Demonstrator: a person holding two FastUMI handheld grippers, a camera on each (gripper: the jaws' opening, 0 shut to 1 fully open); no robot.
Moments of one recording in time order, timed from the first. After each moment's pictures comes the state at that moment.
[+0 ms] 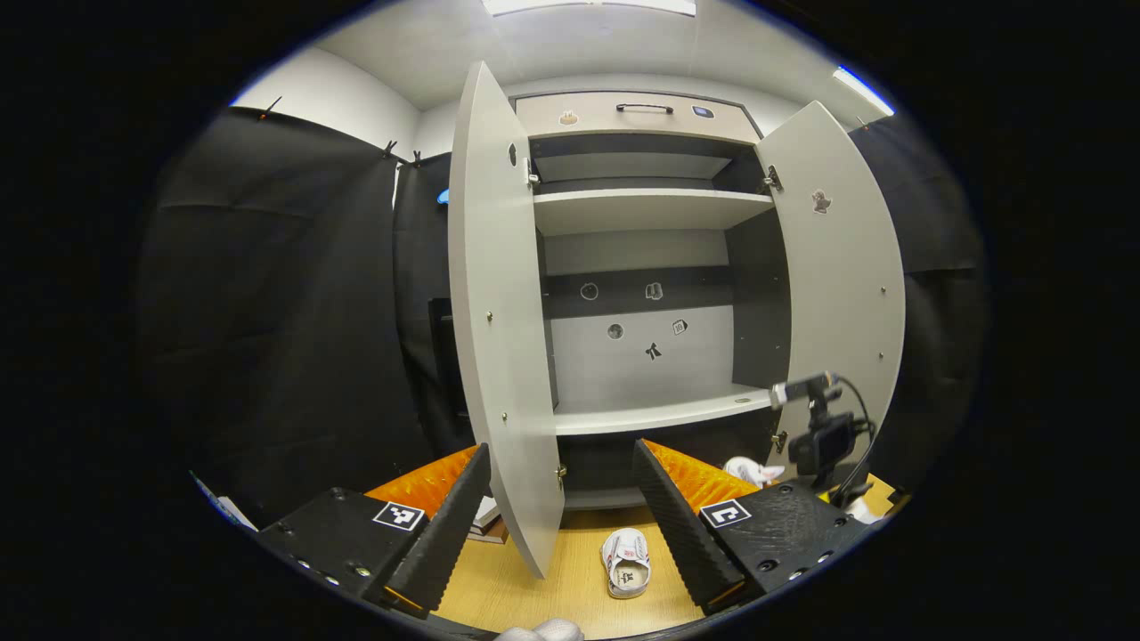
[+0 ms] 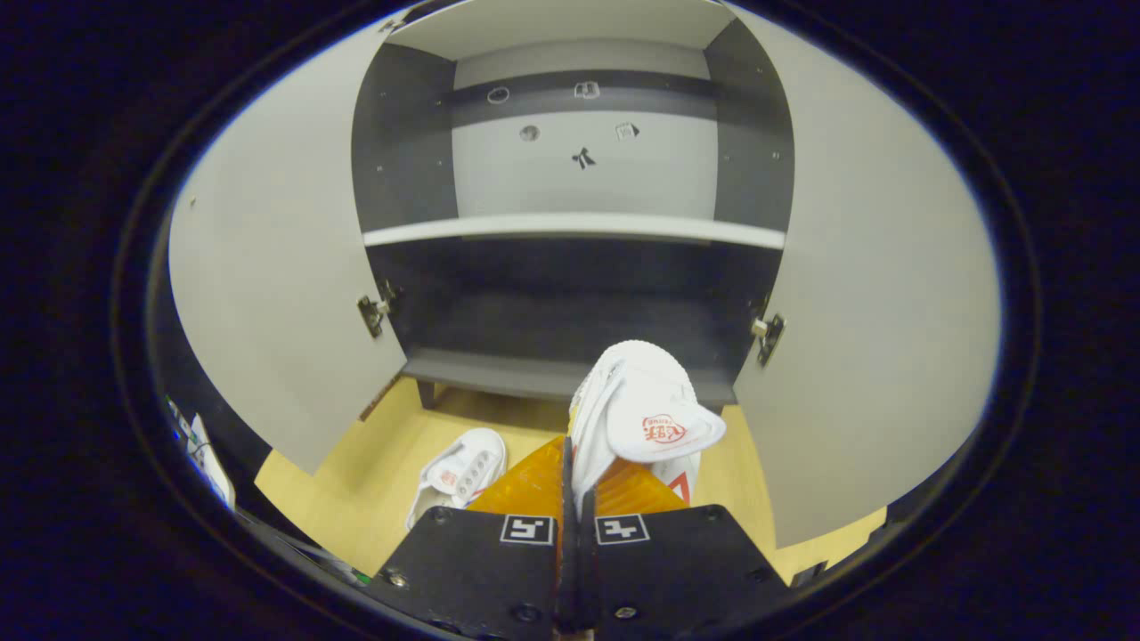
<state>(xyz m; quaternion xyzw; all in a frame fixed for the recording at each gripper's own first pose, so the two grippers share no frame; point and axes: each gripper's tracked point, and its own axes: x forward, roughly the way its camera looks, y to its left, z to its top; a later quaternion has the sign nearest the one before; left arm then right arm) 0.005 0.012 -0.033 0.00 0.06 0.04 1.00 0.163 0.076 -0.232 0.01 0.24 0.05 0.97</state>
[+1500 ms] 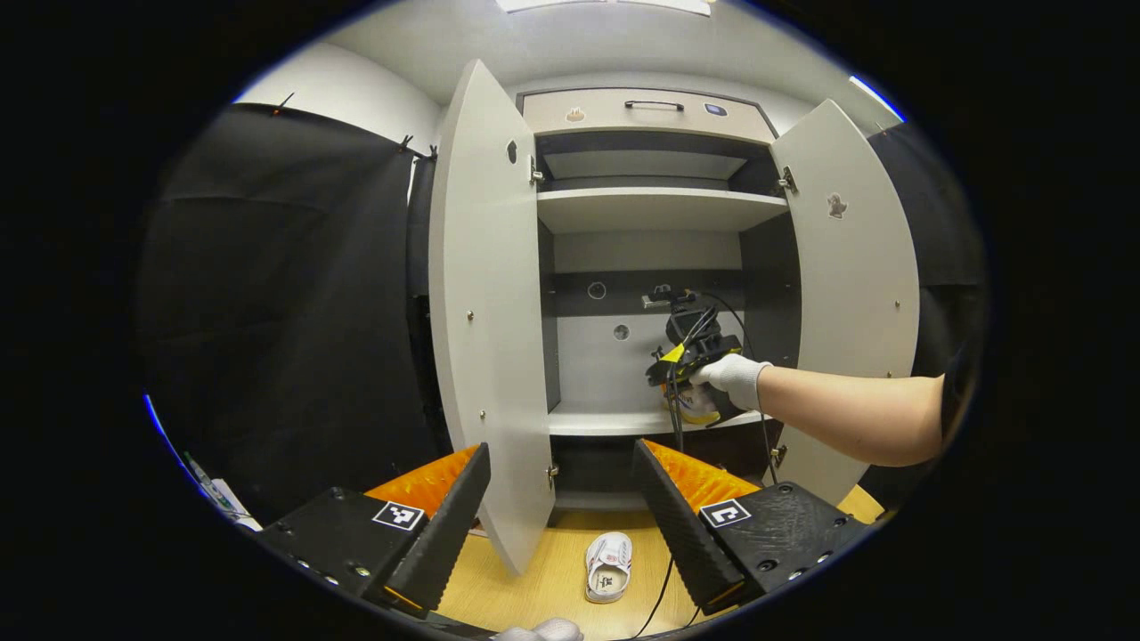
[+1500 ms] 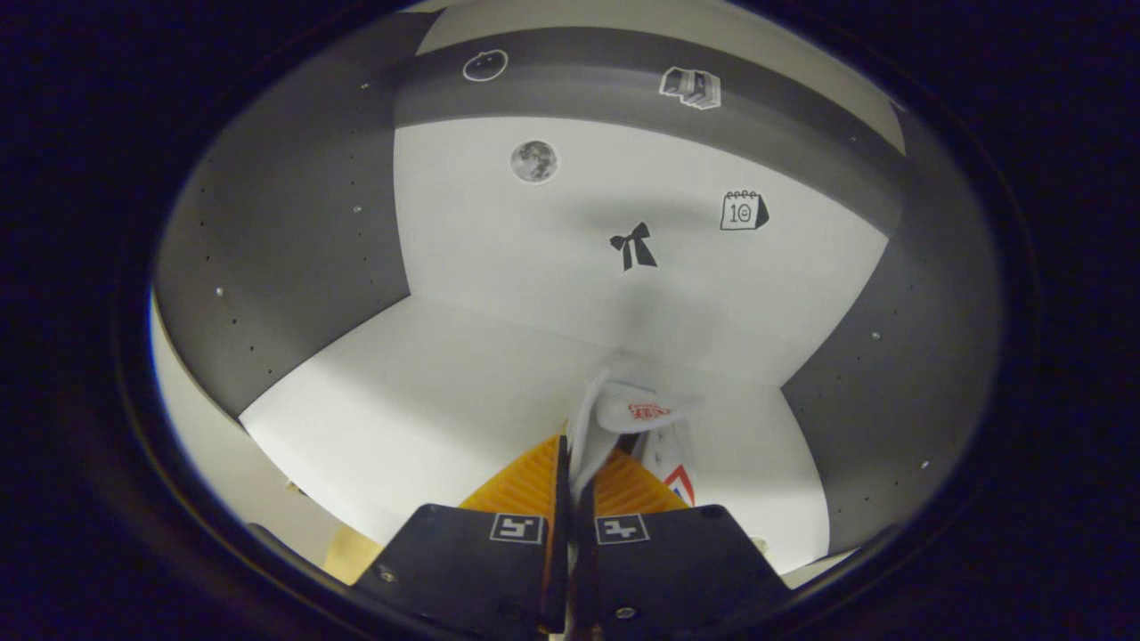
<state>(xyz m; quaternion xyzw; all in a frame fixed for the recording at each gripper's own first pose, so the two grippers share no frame) 0.008 0.005 -0.028 -0.02 0.07 0.08 0.99 0.432 0.106 -0.129 -0.08 0.31 0.05 0.95</state>
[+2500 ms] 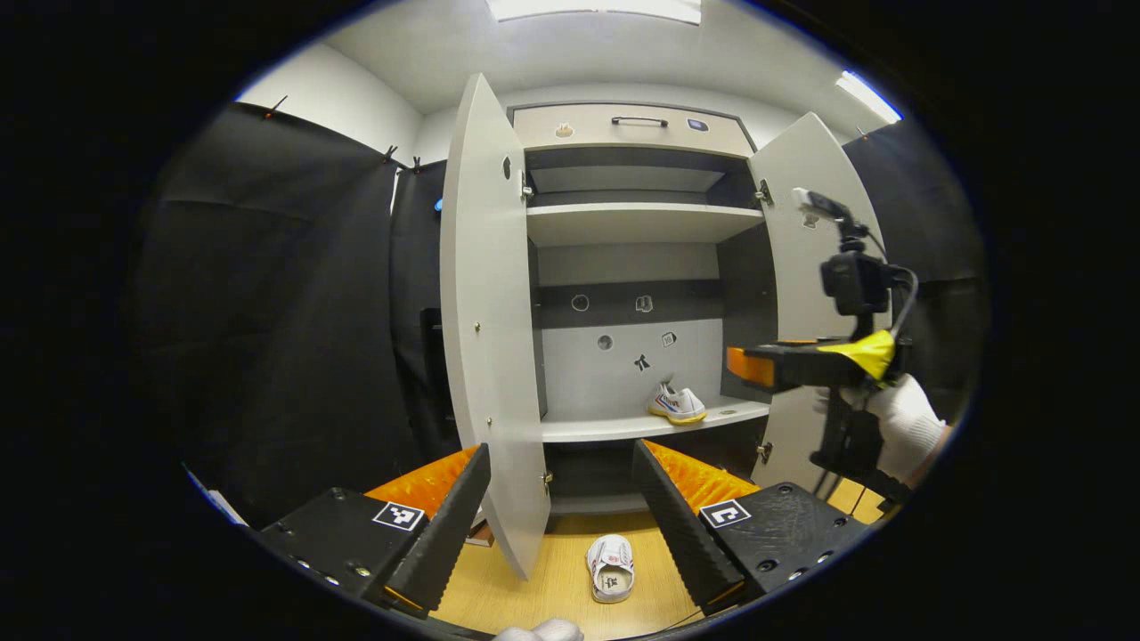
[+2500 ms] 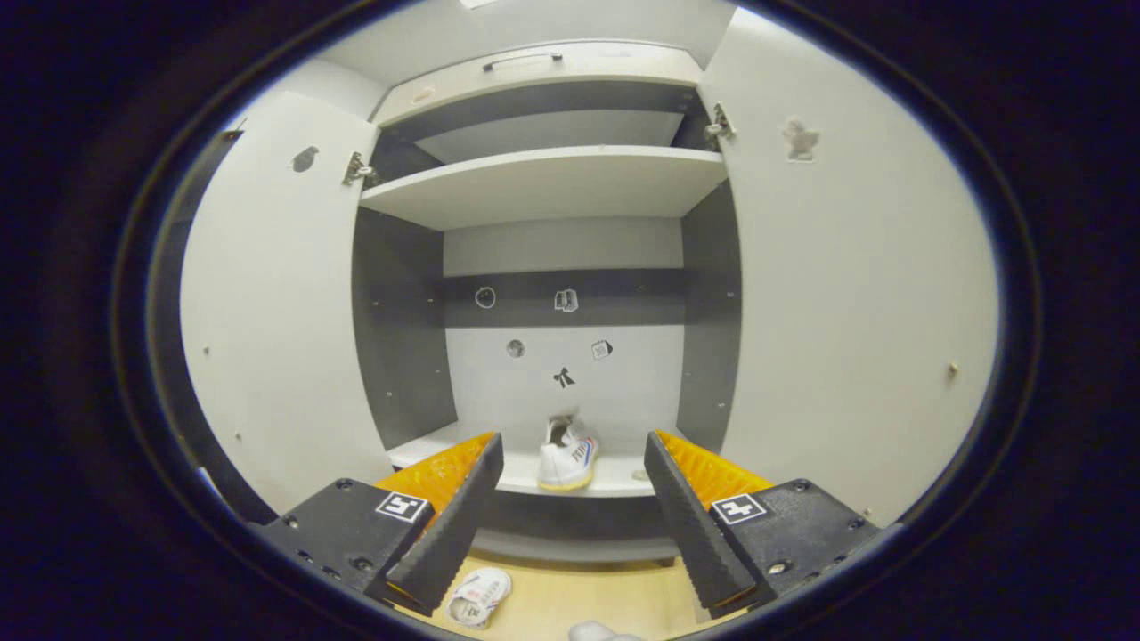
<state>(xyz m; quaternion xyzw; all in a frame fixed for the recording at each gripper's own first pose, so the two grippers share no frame) -0.006 0.011 -0.025 -0.01 0.04 0.03 1.00 0.135 0.043 -0.029 0.03 0.03 0.02 1.00</state>
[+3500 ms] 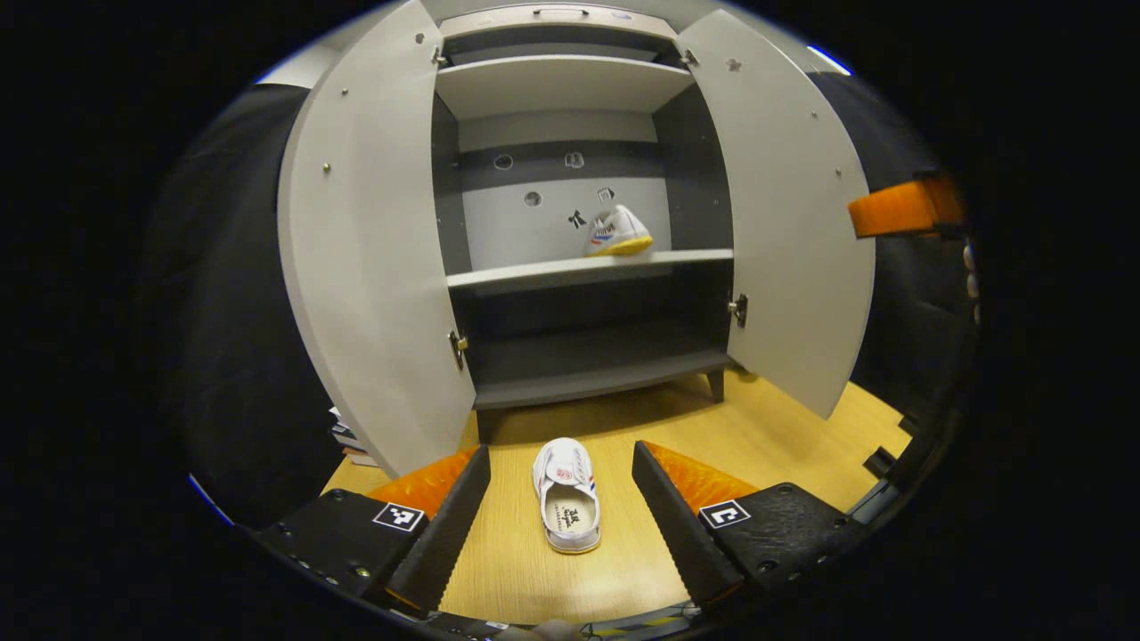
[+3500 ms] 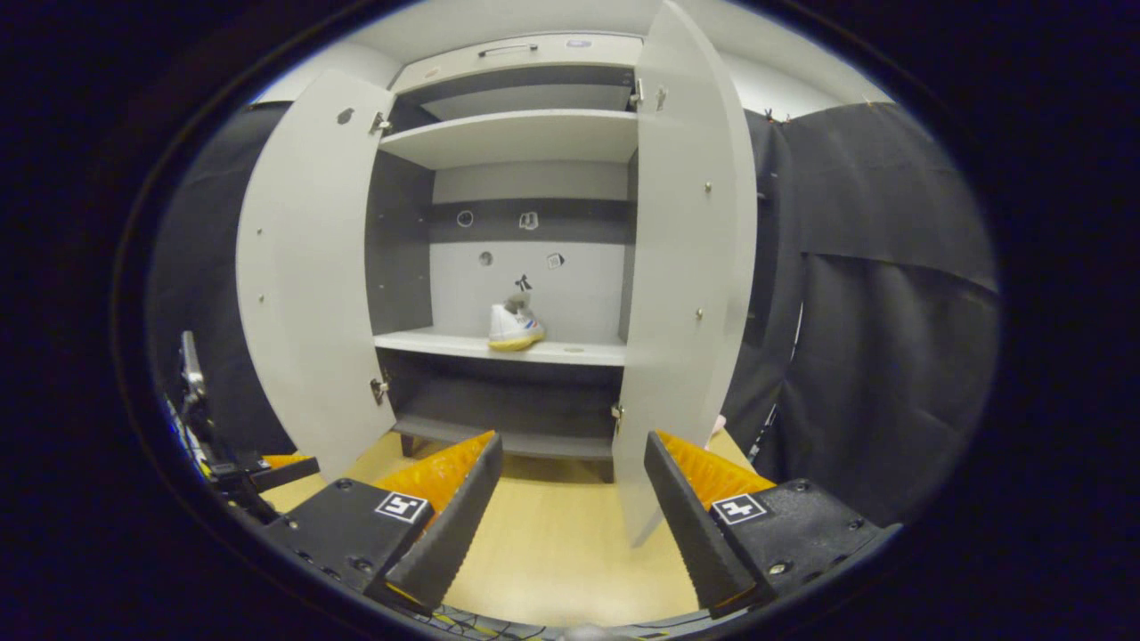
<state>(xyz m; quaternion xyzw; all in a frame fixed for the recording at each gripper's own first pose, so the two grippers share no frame) 0.023 -0.076 -0.278 0.02 0.21 -0.05 0.98 0.016 -0.022 -0.148 -0.01 0.13 -0.01 0.99</state>
